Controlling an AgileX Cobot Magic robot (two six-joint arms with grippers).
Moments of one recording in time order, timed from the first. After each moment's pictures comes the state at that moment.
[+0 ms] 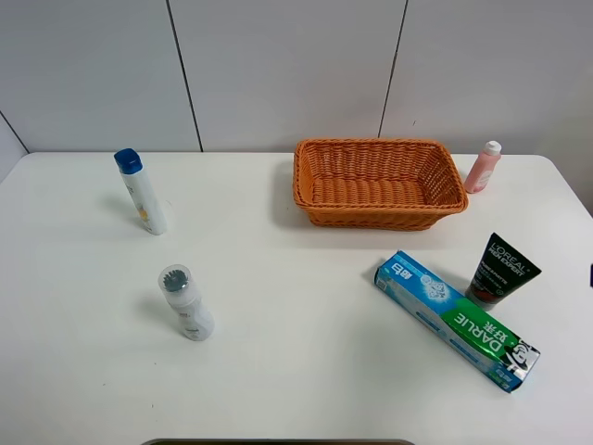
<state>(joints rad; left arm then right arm) 0.05 0.00 -0.51 0.02 1.05 0.01 0.06 0.54 -0.71 -0.08 1.03 -0.02</state>
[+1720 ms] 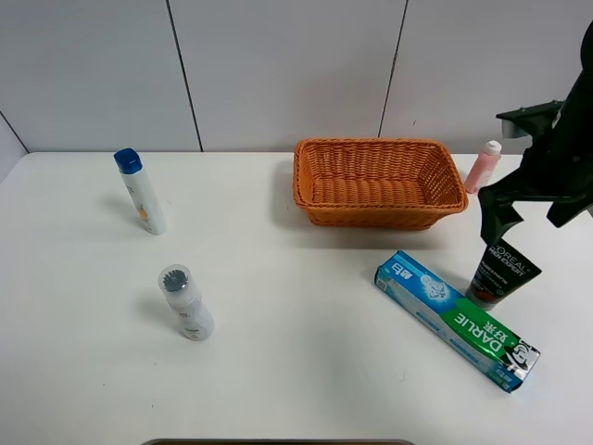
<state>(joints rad) 0.05 0.00 -0.51 0.02 1.05 0.01 0.06 1.63 -1.18 -0.05 1.18 -0.23</state>
